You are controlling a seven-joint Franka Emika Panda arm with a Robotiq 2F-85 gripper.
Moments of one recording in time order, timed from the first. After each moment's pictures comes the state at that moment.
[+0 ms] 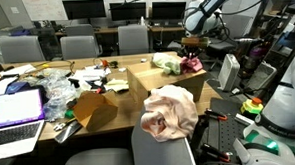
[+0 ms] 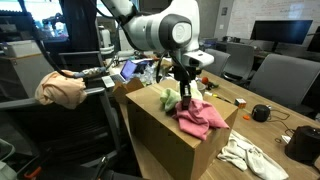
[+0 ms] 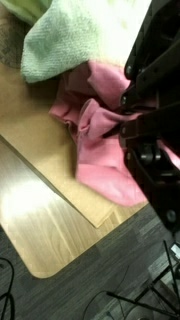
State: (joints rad) arm -0.28 0.08 -0.40 -2.31 -0.13 2.45 0.81
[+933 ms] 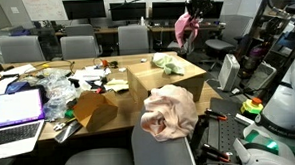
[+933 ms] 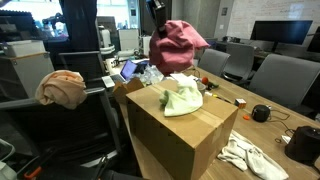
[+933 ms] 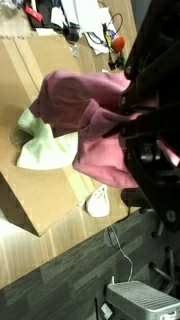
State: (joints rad) arm -0.33 -0.54 -0.14 -2.36 -0.27 2.18 0.76
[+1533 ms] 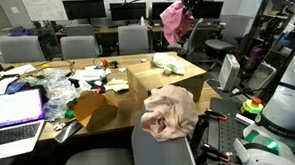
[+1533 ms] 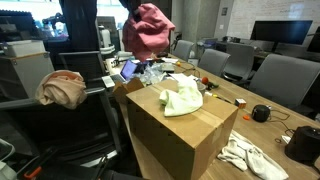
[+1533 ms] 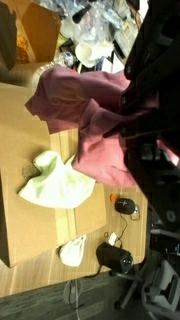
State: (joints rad) arm -0.23 -0.65 -0.05 -2.36 -0.21 2.14 0.50
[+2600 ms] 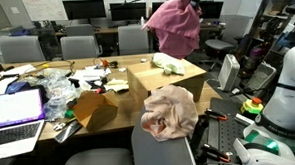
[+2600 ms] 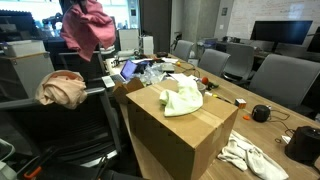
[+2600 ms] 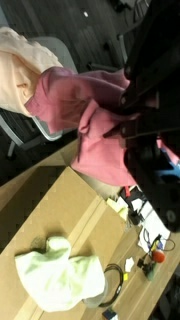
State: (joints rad) arm 0.04 -0.79 -0.05 -2.34 -0.01 1.86 -0.09
